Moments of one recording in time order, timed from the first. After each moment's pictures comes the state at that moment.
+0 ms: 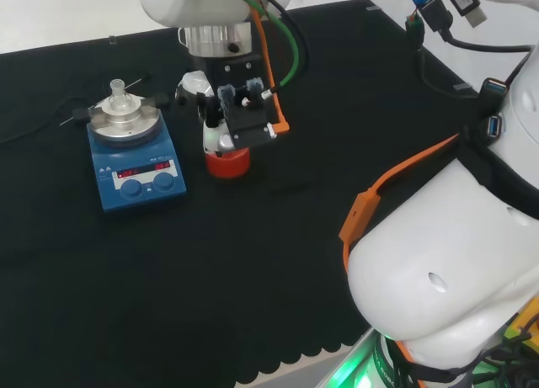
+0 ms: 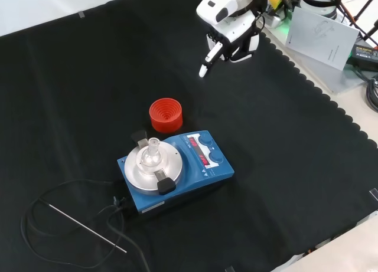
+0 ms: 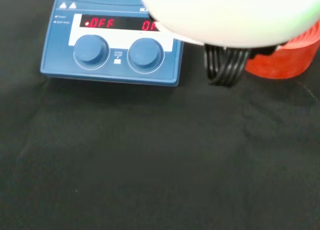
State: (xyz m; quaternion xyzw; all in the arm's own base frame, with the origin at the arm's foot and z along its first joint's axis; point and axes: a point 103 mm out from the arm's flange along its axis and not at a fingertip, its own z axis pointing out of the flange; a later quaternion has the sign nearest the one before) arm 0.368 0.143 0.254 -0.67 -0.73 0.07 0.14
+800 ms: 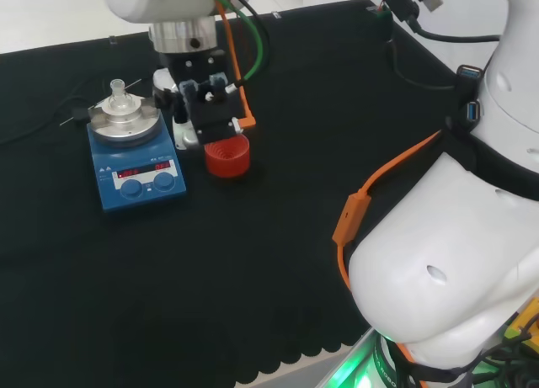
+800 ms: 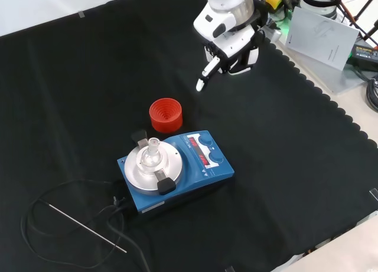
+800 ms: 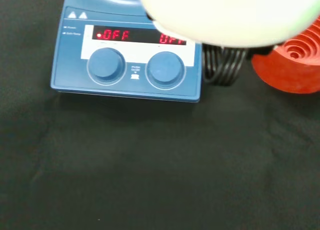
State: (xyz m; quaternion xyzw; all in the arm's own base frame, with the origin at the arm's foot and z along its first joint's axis) arm 0.394 0.185 0.253 -0.68 -0.72 0.09 0.14
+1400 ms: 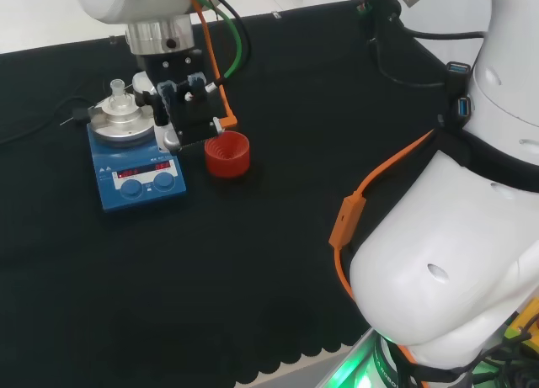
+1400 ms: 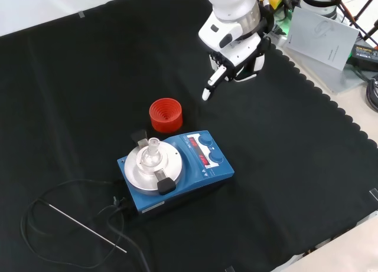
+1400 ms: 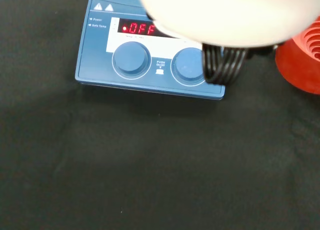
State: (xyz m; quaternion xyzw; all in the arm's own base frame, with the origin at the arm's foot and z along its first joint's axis) arm 0.393 0.210 0.253 -0.67 -0.73 0.11 0.14
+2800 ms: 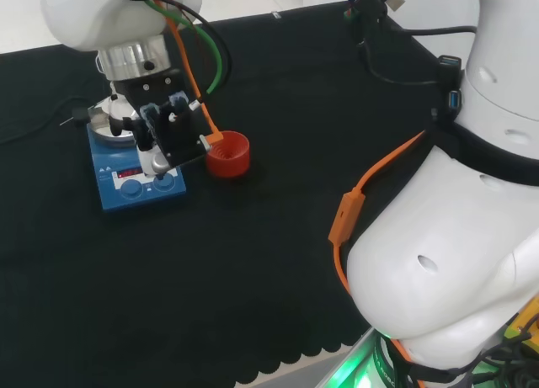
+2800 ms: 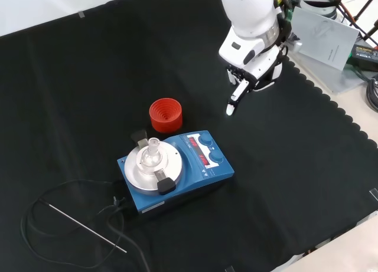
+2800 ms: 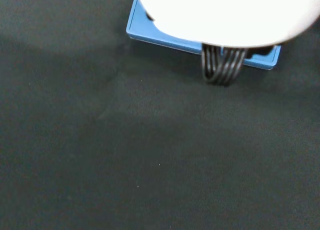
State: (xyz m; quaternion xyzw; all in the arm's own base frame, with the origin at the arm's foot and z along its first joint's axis) arm 0.368 0.241 0.237 -0.61 -0.77 0.14 0.14
